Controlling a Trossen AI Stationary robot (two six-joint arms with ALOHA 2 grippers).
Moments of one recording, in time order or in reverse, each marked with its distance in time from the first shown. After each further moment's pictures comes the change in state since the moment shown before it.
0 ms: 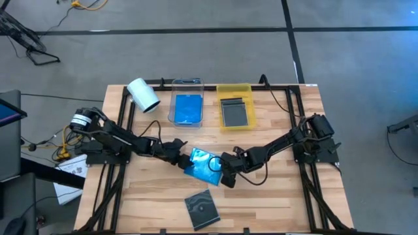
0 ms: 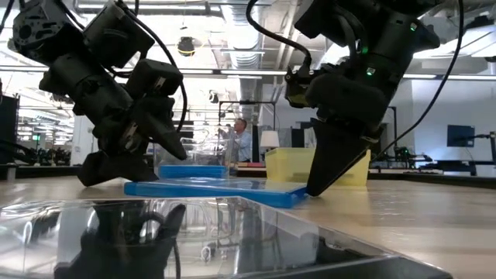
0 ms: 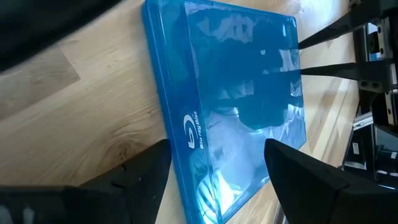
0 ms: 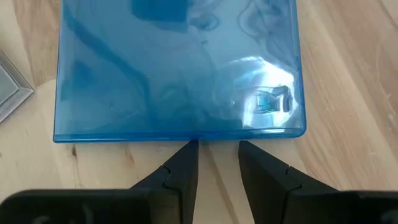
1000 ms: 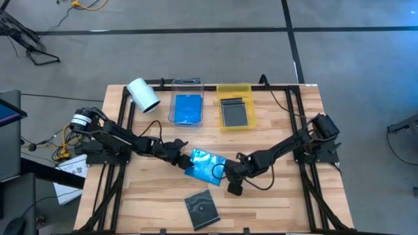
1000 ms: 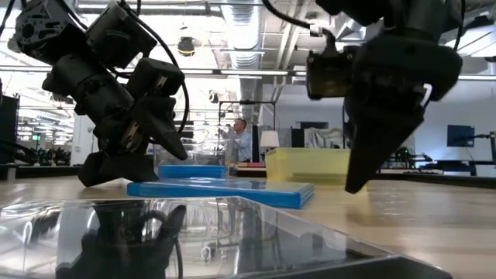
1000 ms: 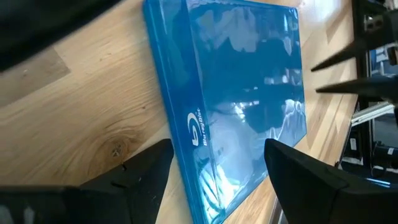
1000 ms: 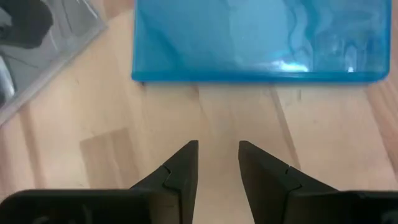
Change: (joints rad) left arm 0.001 0.001 0.003 -0.065 0.036 -0.011; right arm 0.061 -0.050 0.000 -0.080 -0.117 0.012
